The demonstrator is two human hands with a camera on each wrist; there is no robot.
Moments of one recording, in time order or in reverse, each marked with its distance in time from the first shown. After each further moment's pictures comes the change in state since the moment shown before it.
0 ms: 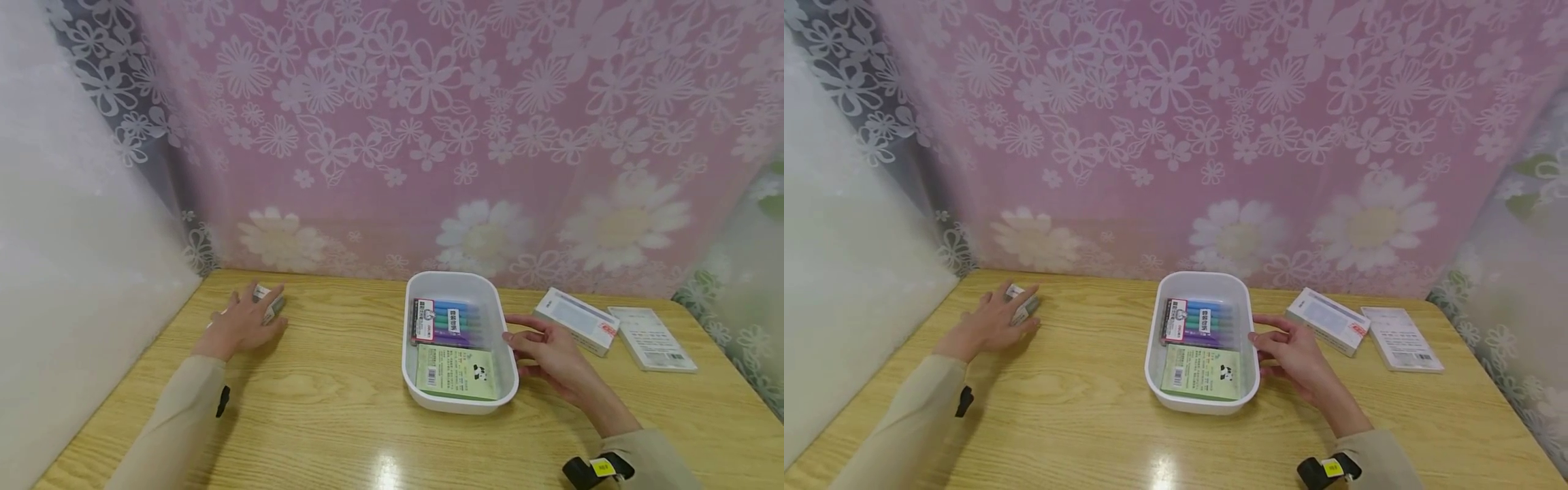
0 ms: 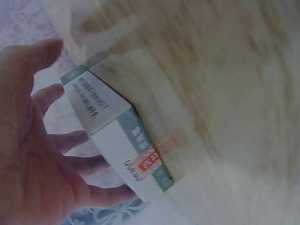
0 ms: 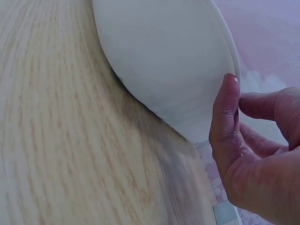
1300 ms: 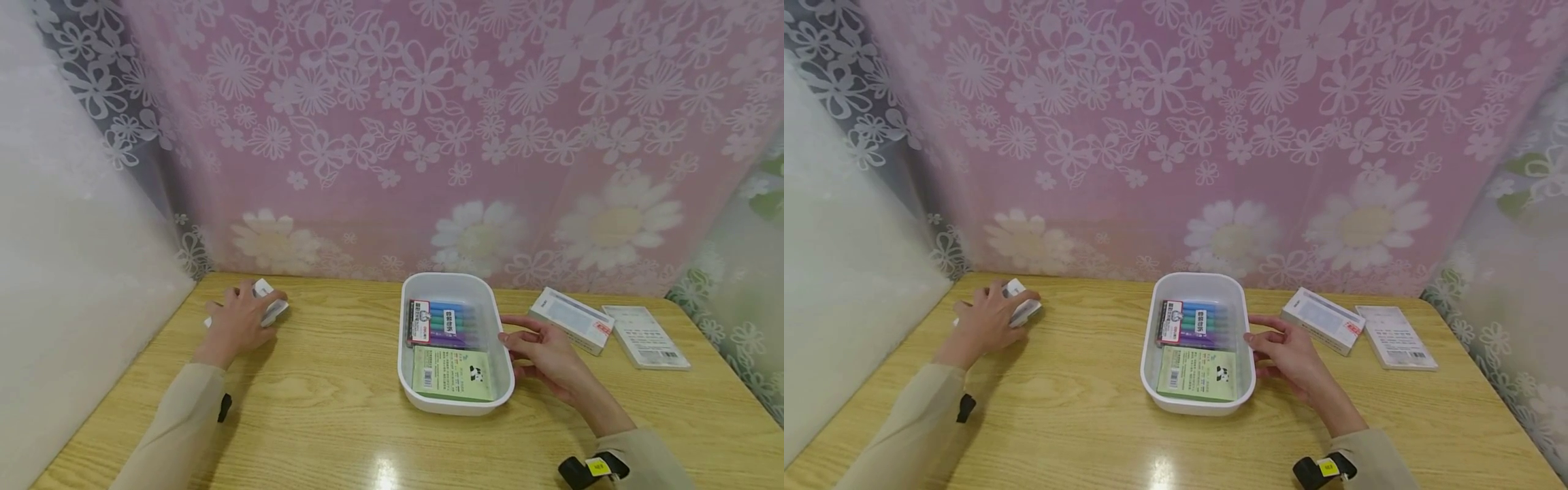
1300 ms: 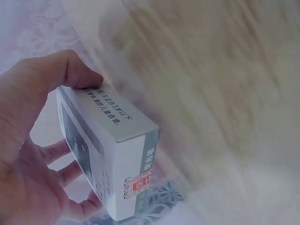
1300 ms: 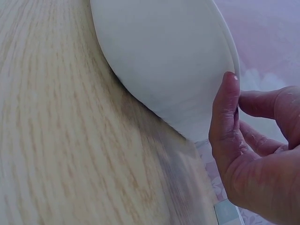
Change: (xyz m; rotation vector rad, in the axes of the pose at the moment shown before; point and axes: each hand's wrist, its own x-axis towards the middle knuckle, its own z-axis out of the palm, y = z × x) left_hand 0.003 0.010 0.003 0.226 0.255 0.067; right_hand -0.002 0.000 -0.001 0.051 -0.011 -0.007
